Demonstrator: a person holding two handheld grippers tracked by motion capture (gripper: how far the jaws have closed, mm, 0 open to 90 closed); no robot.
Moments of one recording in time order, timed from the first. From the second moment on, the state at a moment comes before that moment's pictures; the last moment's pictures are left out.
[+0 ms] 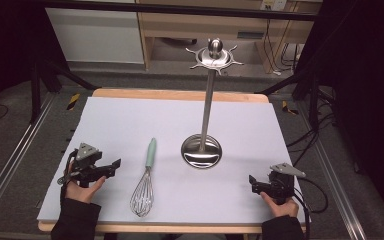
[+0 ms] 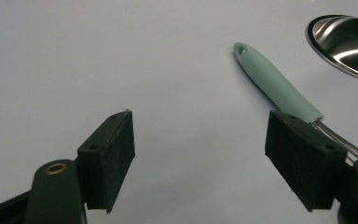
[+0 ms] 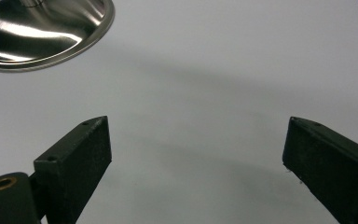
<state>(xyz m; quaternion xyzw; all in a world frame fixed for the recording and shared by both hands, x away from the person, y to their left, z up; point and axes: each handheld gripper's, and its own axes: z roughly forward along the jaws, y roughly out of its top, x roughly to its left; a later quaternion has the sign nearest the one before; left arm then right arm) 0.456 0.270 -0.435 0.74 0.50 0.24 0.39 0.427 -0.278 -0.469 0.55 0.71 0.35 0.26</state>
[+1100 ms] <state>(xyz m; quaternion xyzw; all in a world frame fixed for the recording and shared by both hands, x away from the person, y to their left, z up) 0.457 0.208 -0.405 0.78 0.45 0.20 0.39 0.425 -0.269 -0.468 0.54 0.72 0.34 0.27</state>
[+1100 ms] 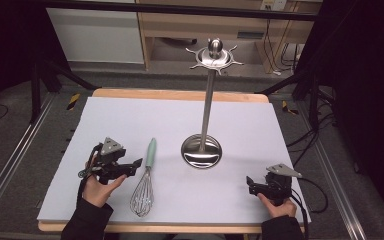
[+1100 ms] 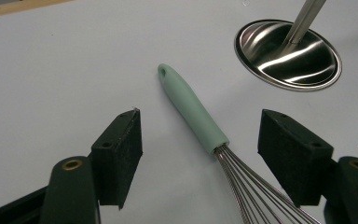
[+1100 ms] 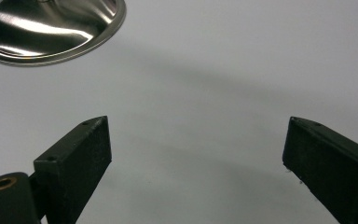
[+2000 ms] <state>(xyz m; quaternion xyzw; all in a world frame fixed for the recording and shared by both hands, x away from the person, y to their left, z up) 0.491 0.176 -0.419 0.82 0.45 0.16 0.32 0.425 -0.269 -0.469 0.54 0.72 0.34 0.26</state>
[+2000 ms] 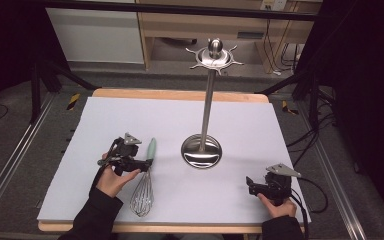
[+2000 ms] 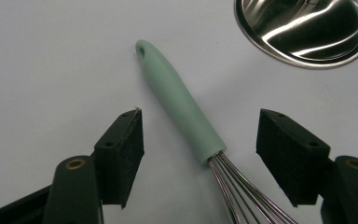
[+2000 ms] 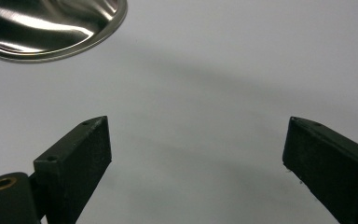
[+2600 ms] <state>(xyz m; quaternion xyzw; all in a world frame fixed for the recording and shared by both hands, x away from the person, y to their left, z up) 0.505 0.163 -0.436 0.83 0.47 0.13 0.27 0.427 -0.268 -0.470 0.54 0.73 0.34 0.26</state>
